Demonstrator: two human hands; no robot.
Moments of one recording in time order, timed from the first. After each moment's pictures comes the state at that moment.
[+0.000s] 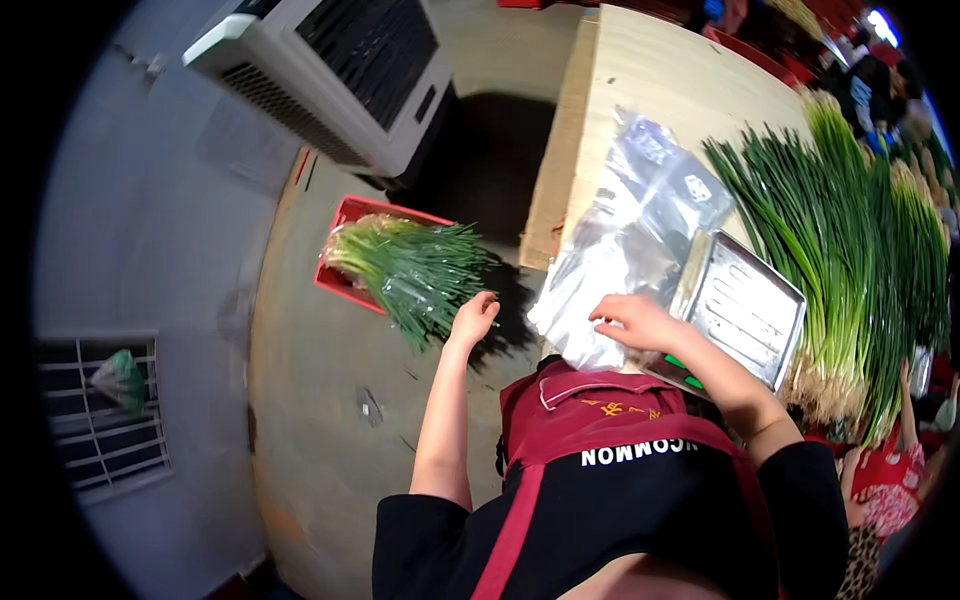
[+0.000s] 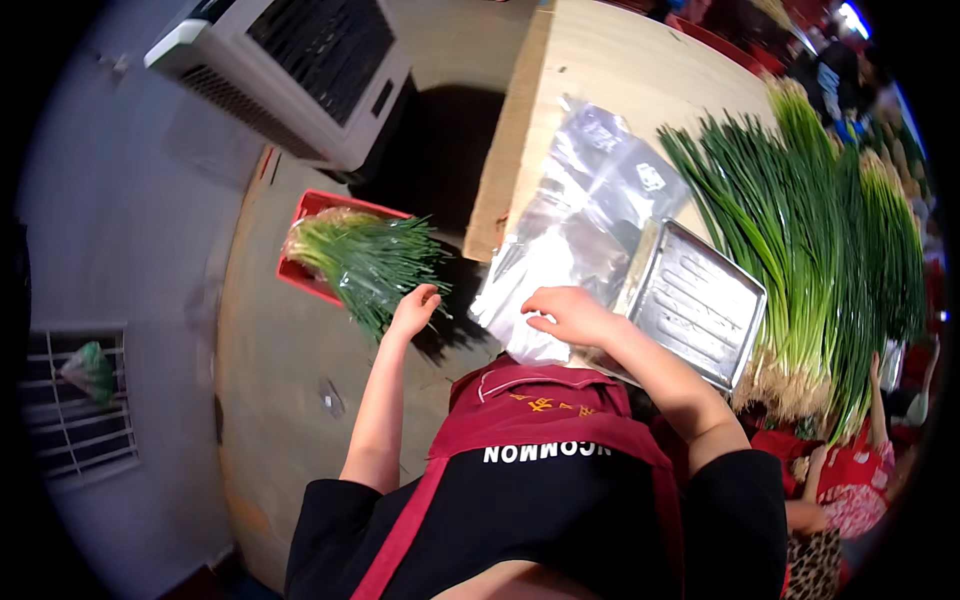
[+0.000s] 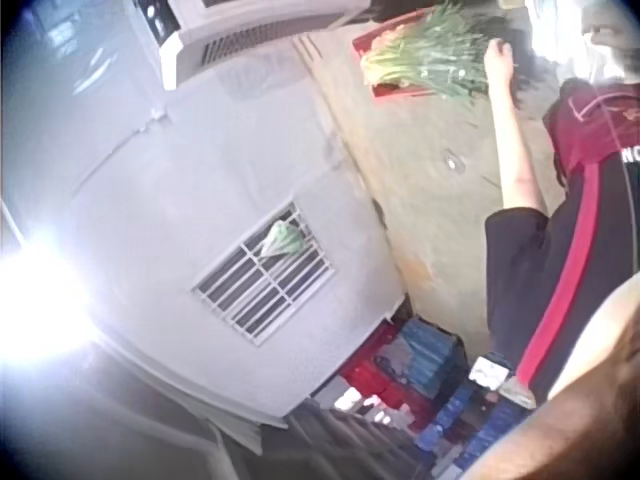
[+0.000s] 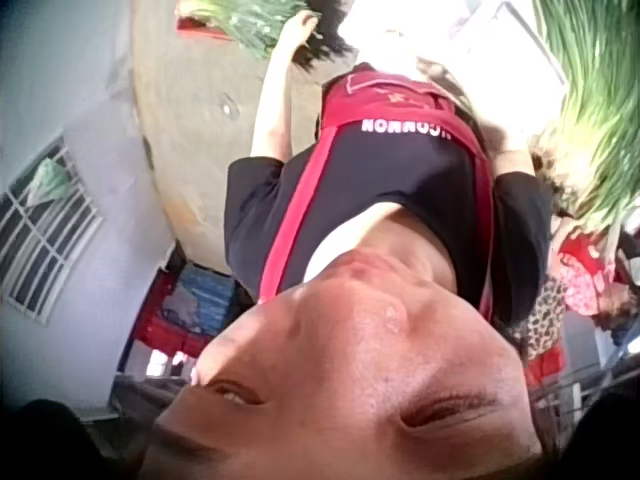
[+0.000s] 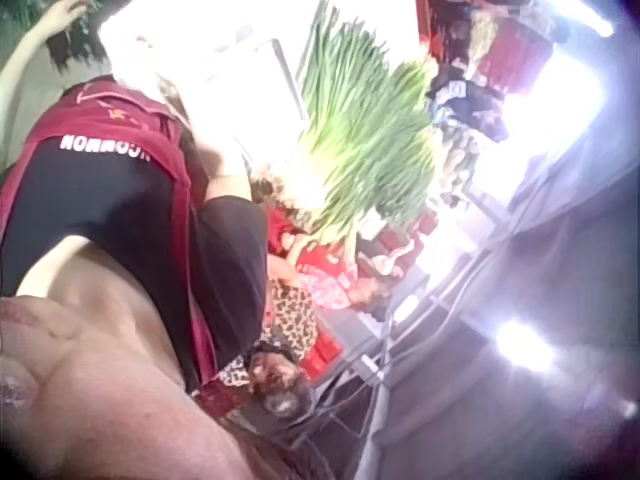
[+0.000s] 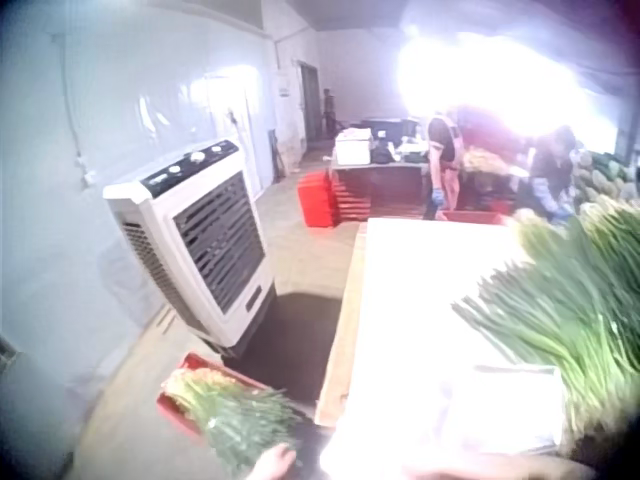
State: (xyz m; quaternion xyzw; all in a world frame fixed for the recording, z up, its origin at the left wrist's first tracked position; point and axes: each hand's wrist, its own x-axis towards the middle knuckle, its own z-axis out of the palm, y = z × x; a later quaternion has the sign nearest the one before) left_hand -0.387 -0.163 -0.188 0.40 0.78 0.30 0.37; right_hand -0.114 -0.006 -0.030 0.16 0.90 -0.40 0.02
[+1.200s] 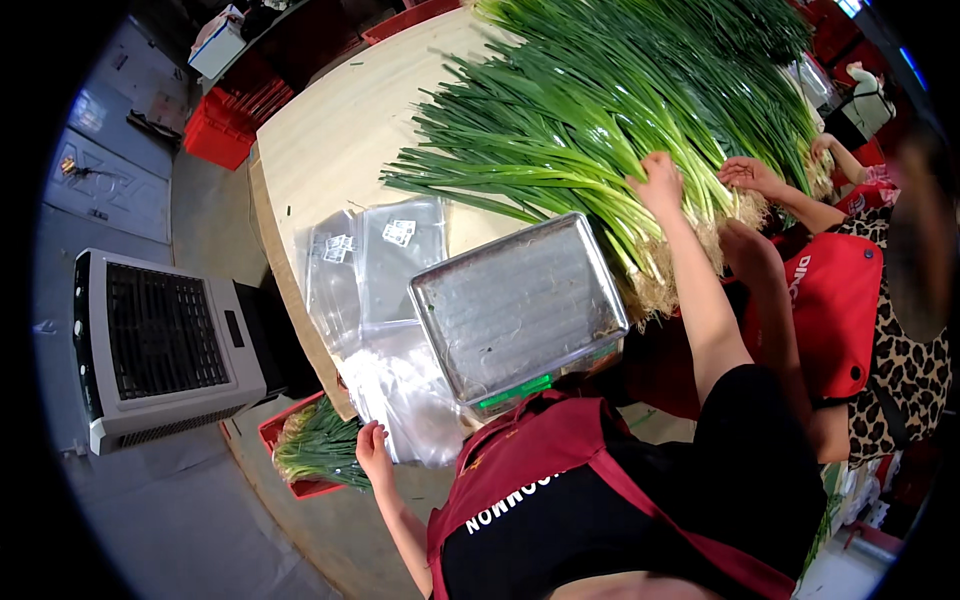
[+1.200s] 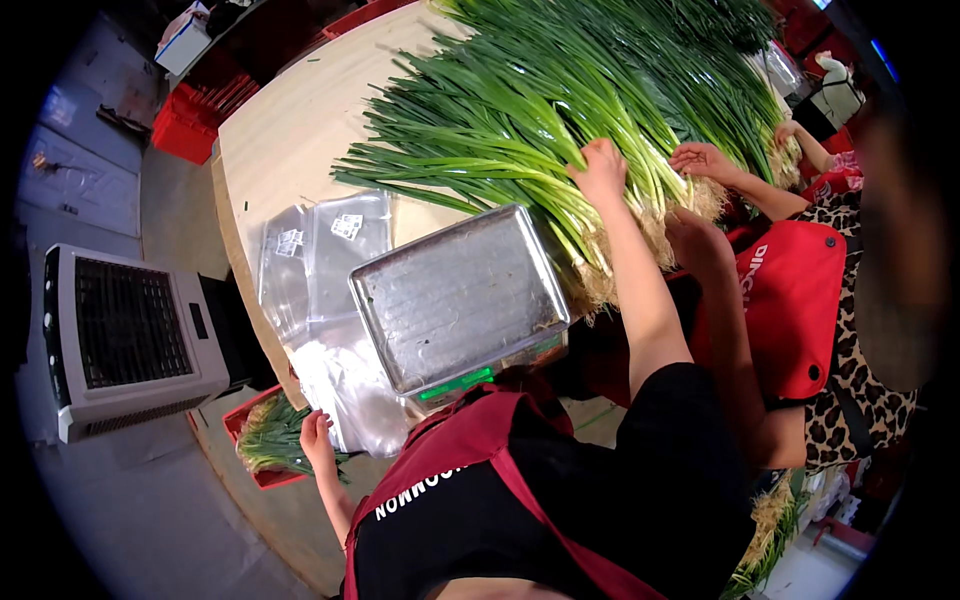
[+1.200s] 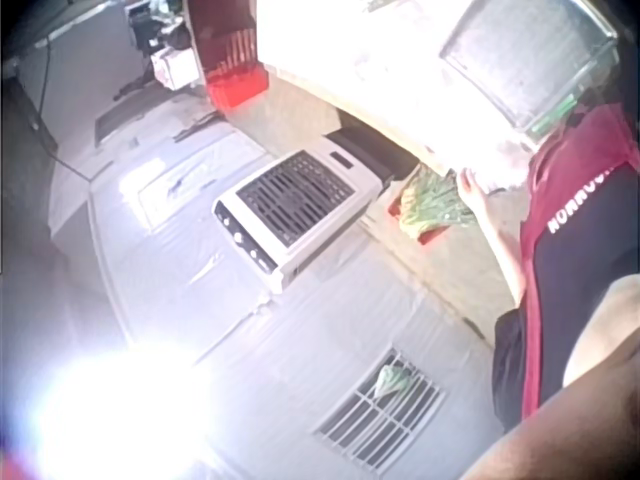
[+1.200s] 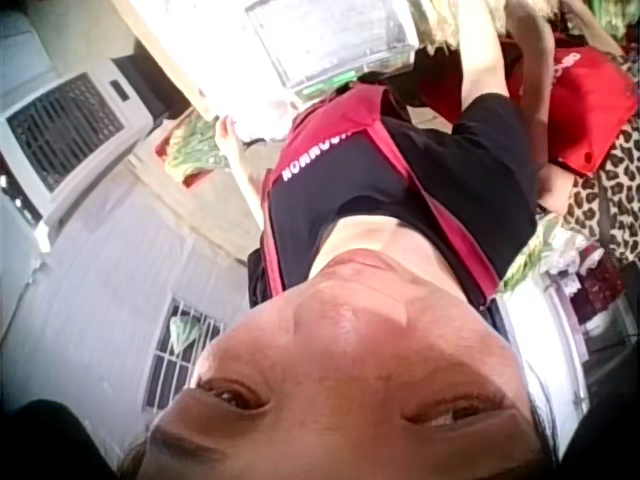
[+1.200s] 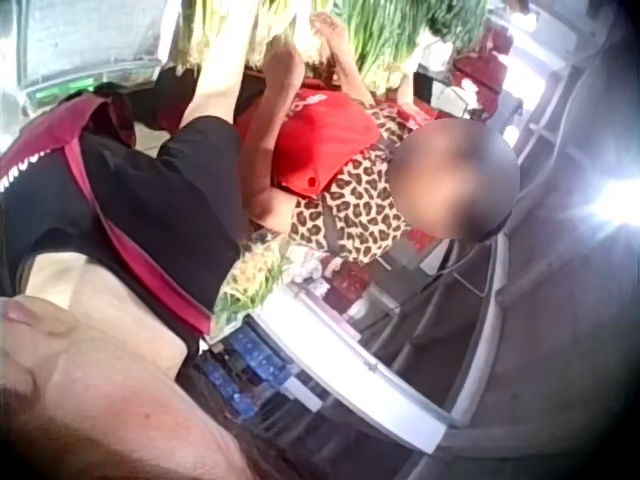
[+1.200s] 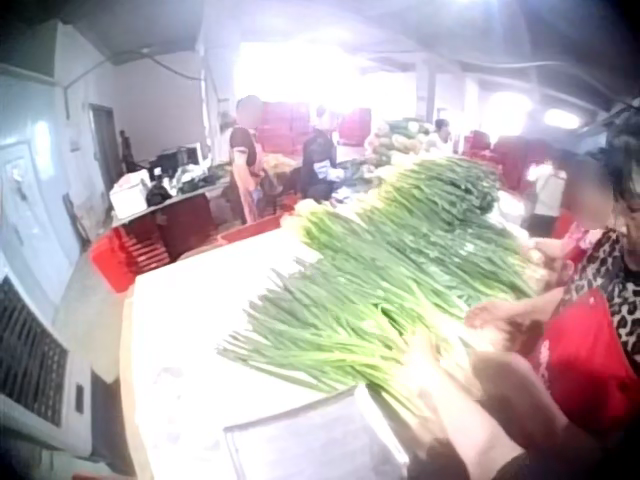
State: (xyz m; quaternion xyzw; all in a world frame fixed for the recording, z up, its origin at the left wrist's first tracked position) left_hand -0.241 -0.092 -0.130 0.40 0.70 0.42 0.42; right_hand 0.363 0.148 -0.045 0.82 0.55 0.00 -0.13
